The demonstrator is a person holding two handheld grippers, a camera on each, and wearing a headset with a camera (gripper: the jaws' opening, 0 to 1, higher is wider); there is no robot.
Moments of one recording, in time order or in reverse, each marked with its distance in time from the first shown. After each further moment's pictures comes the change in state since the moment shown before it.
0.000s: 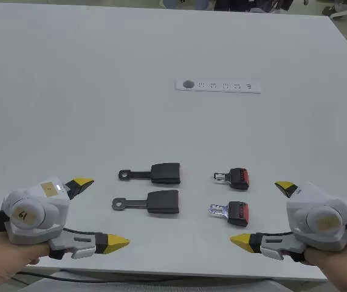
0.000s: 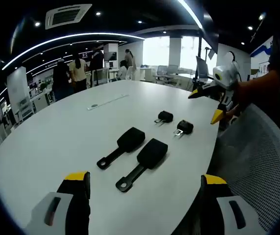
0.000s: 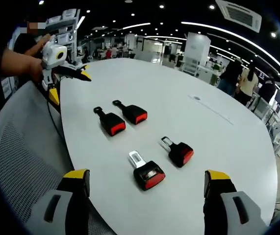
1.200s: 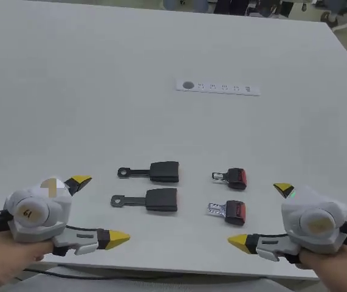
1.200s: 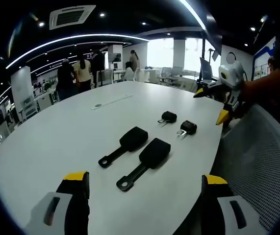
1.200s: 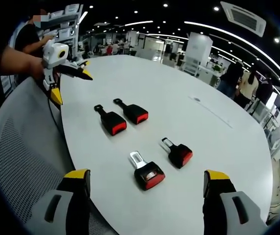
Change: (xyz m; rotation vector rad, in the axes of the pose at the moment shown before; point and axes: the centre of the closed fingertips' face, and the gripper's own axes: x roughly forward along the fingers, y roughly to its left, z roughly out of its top) left arm 0.002 0.006 0.001 -0.020 -0.024 0.038; right arm 0.005 0.000 0.003 -0.008 0.024 -0.007
